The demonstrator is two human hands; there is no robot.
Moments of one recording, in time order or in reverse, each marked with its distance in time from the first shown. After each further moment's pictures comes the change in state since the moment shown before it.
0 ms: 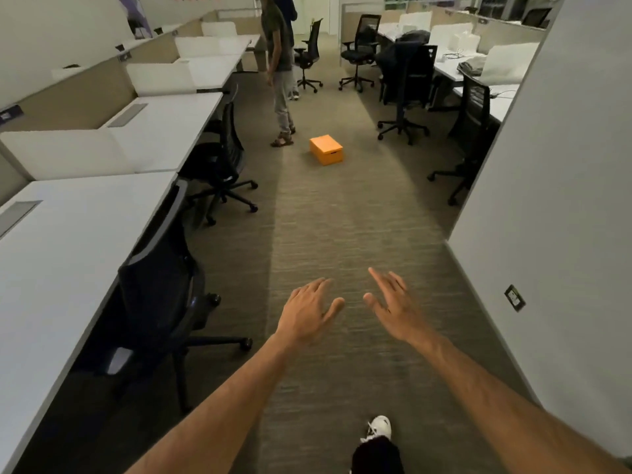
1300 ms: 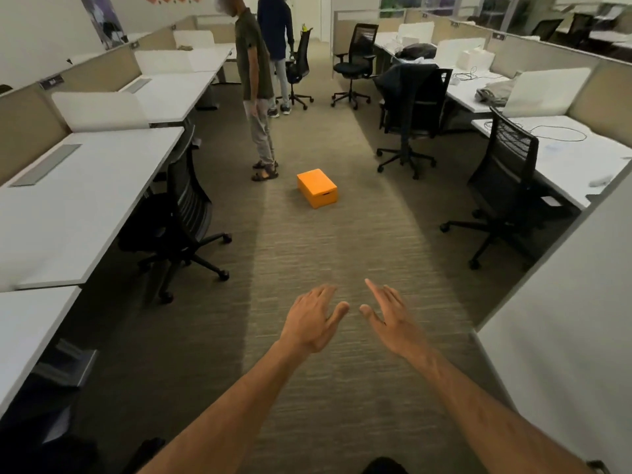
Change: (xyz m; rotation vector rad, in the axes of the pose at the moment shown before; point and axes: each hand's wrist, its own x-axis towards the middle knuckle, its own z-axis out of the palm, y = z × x) left_hand 0.722 -0.168 -0.050 -0.079 0.010 0.005; right_hand 0.704 0.152 -0.094 0.028 0.028 0.025
